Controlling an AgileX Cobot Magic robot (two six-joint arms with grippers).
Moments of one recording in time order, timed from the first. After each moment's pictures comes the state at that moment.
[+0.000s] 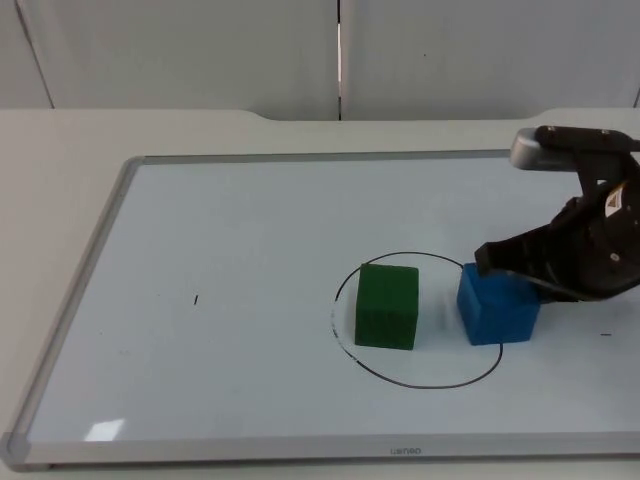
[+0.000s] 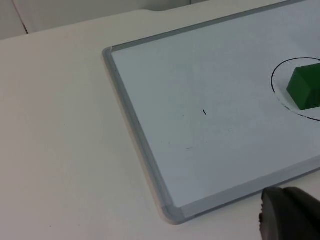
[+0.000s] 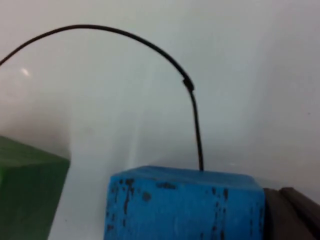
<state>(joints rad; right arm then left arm) 0.39 1.93 -0.90 0.08 0.09 0.19 -0.31 0.00 -0.50 -0.01 1.09 0.03</state>
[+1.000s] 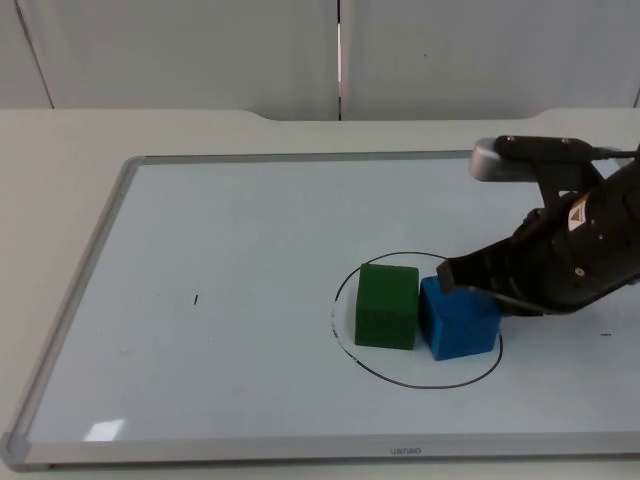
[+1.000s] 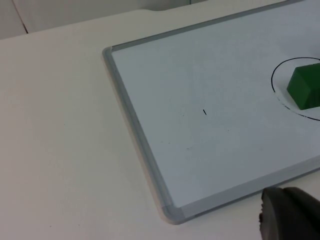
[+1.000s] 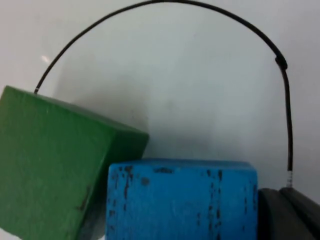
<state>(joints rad) 0.48 1.93 -0.90 0.11 0.09 0.19 -0.31 0.00 -0.50 -0.01 1.09 0.03</state>
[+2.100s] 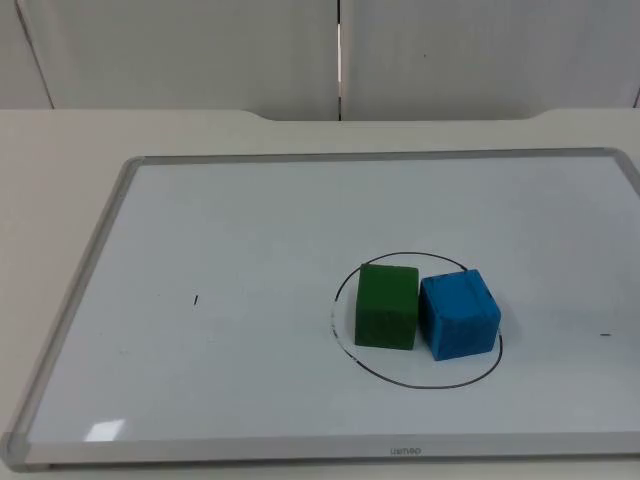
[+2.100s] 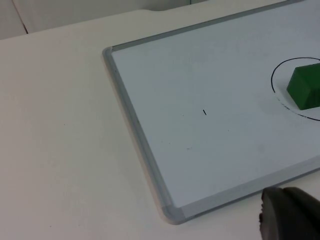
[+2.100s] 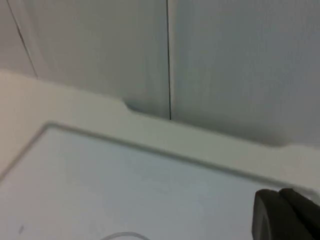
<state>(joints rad) 0.39 0.86 -0.90 -0.12 0.45 0.14 -0.31 0.00 -0.50 -0.01 1.09 0.03</state>
